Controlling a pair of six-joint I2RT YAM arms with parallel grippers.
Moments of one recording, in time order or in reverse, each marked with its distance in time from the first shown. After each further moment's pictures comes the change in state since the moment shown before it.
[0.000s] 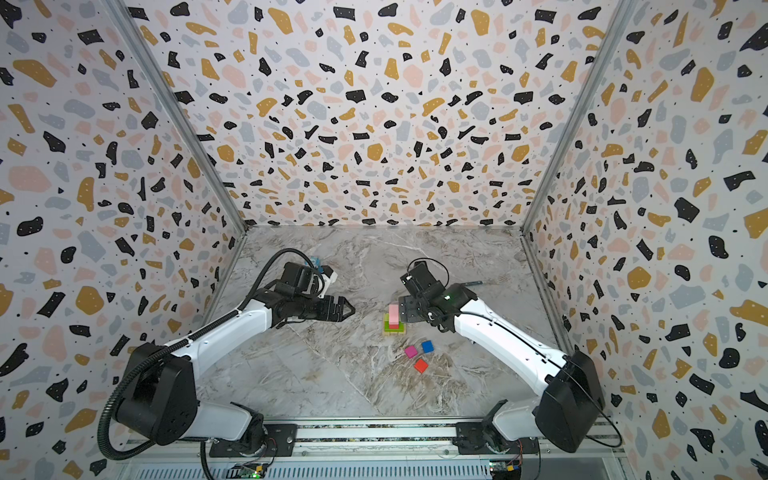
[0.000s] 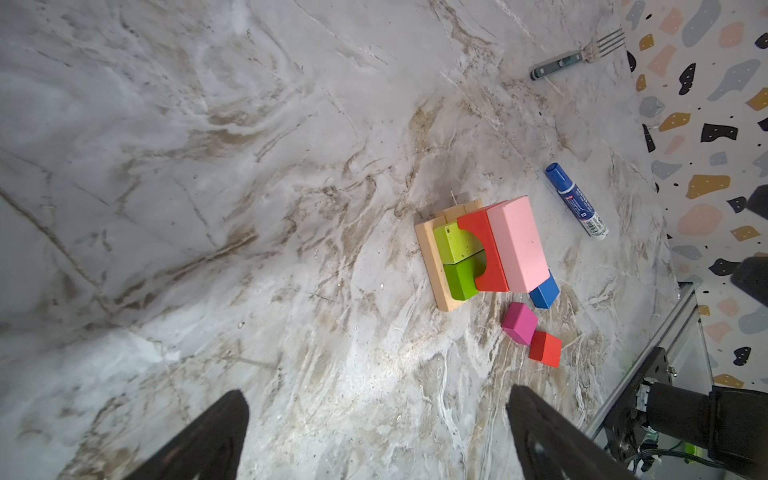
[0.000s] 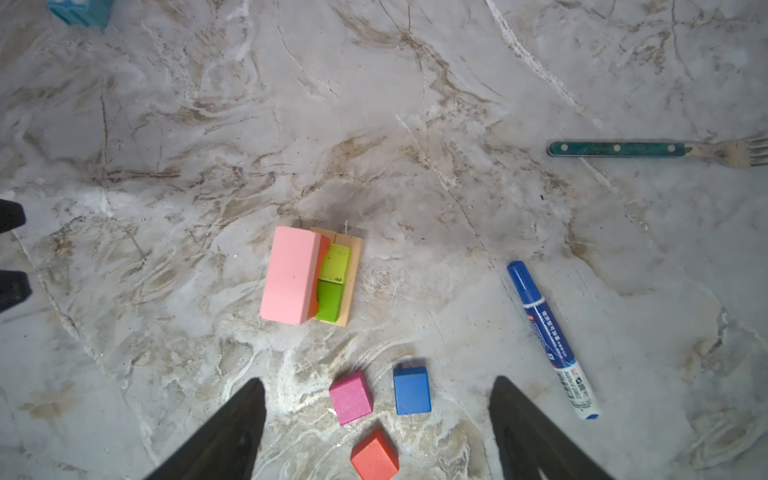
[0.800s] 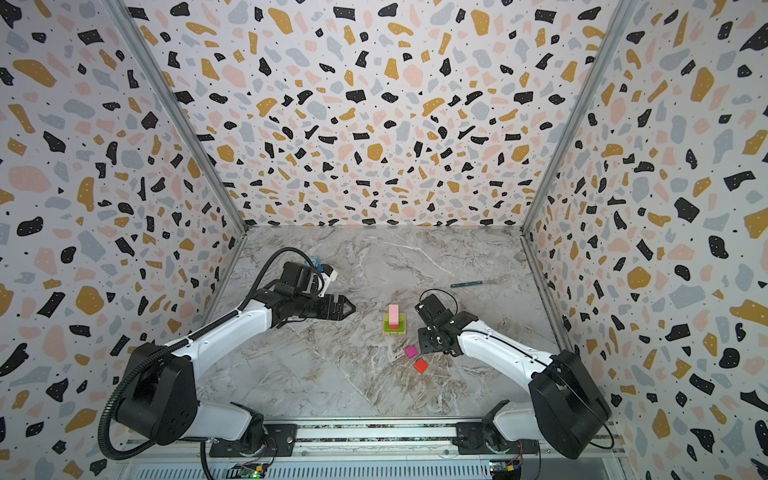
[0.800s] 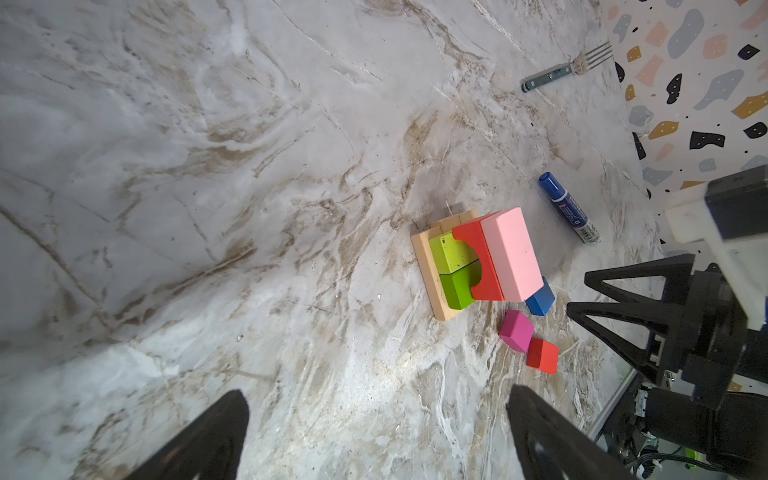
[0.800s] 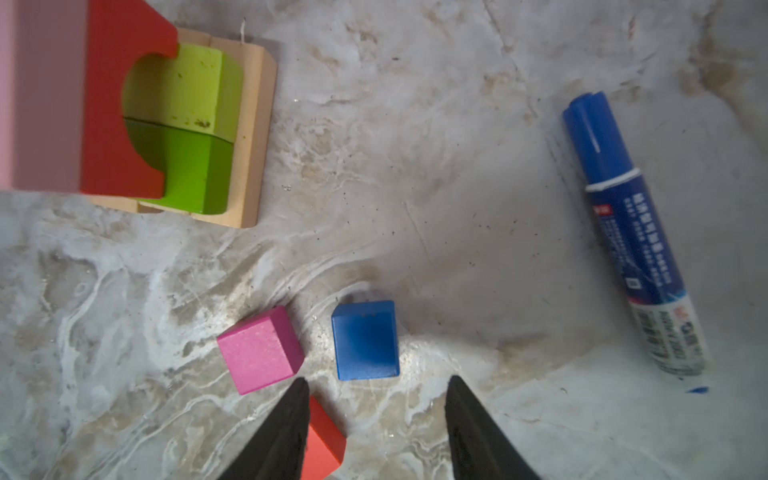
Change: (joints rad) left arm 0.005 0.000 -0.006 0.029 0.000 0.000; right arm -0.052 0.002 -0.361 0.189 -0.117 -0.026
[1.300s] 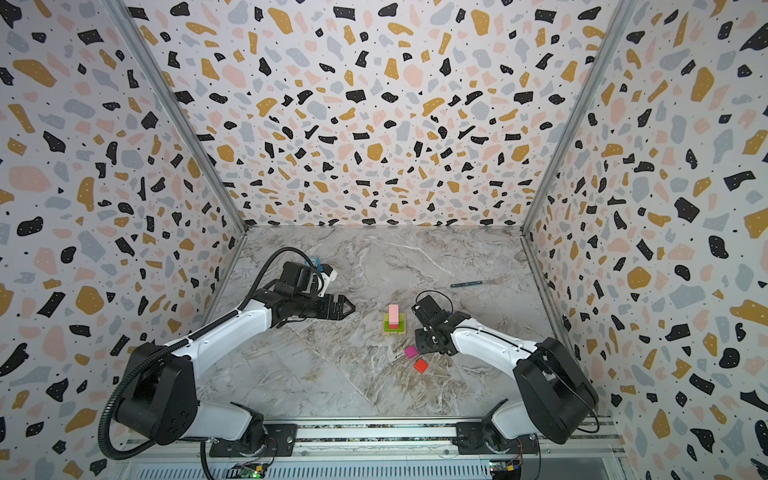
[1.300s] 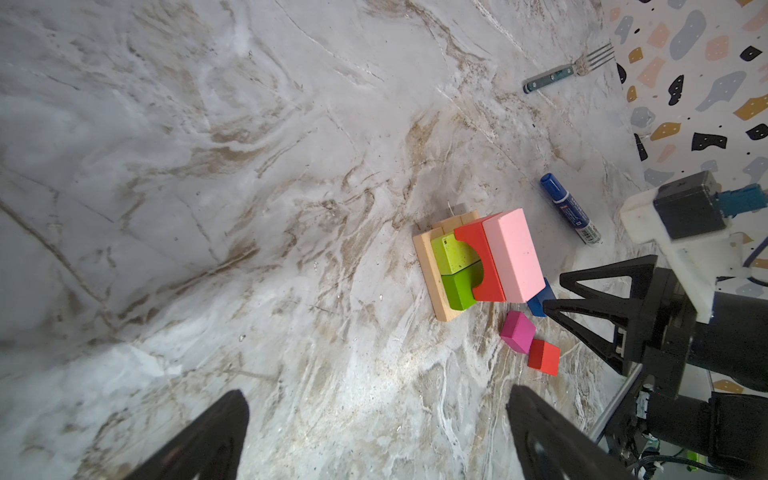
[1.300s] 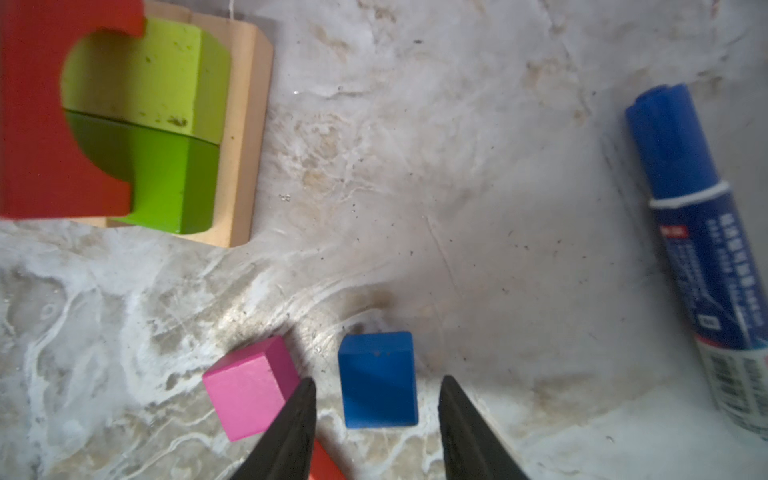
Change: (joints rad) left arm 0.002 0.000 0.000 0.000 -0.002 0.000; right arm 0.000 0.085 -0.007 0.076 -0.014 0.000
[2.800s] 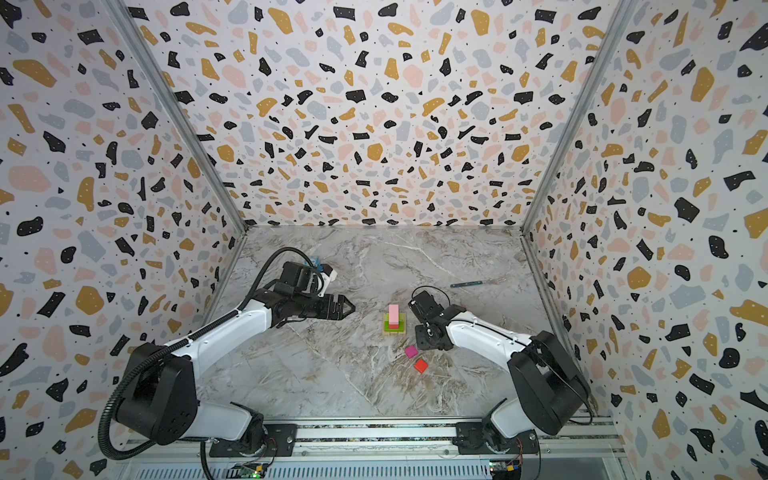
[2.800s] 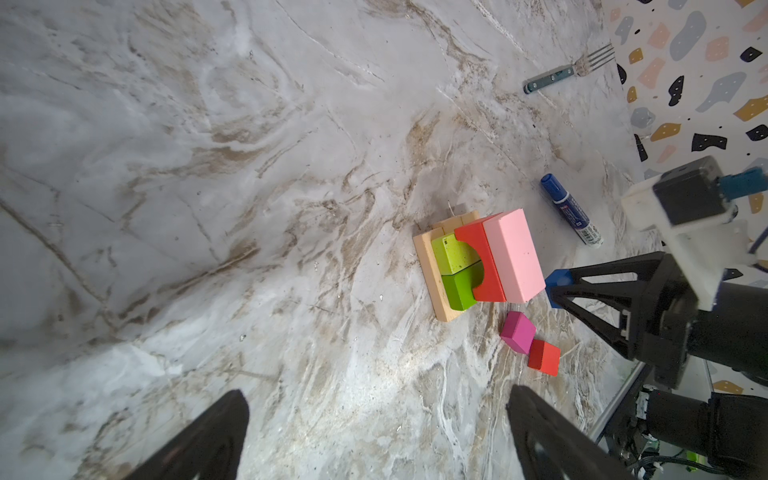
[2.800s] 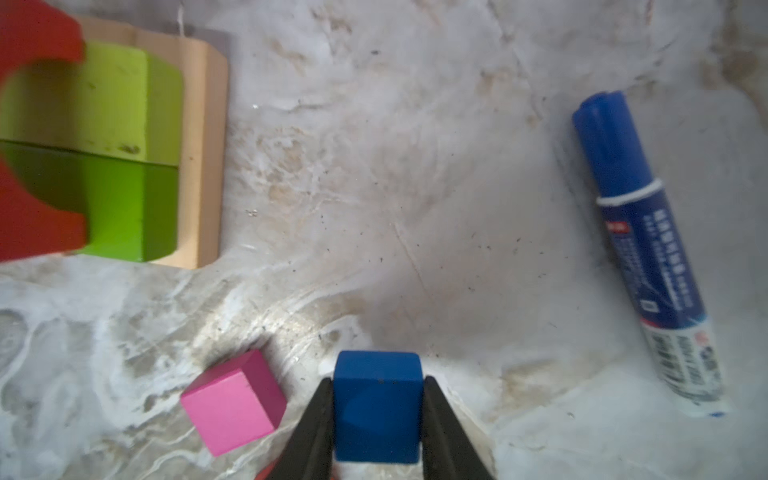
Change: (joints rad) left arm 0.001 0.000 0.000 0.000 0.000 -0.001; right arm 0.002 0.038 0.109 -0.124 0.061 0.051
